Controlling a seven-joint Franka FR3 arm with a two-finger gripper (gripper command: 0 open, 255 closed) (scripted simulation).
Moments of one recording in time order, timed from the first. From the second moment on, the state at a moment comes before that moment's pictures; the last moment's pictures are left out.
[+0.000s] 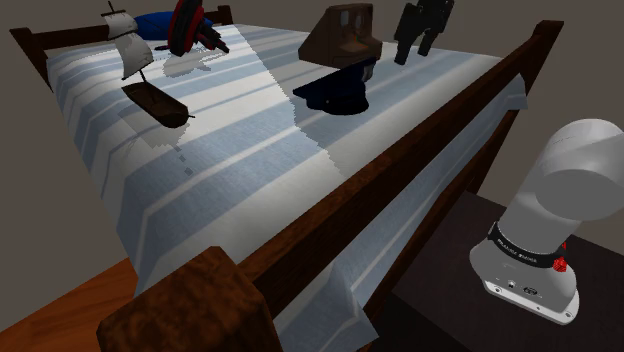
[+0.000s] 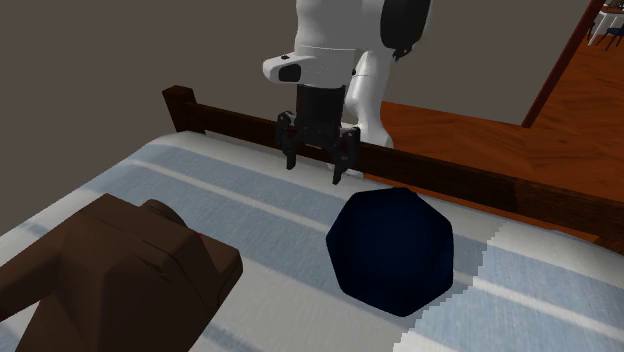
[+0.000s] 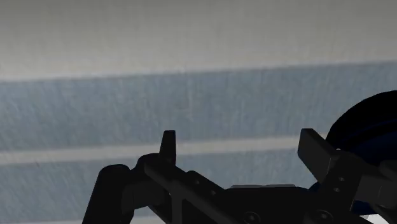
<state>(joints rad) 0.00 -0.82 0.05 -2.34 0.03 1.71 0.10</state>
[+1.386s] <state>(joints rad) -0.07 -1.18 0.40 -2.88 0.62 2.68 0.84</state>
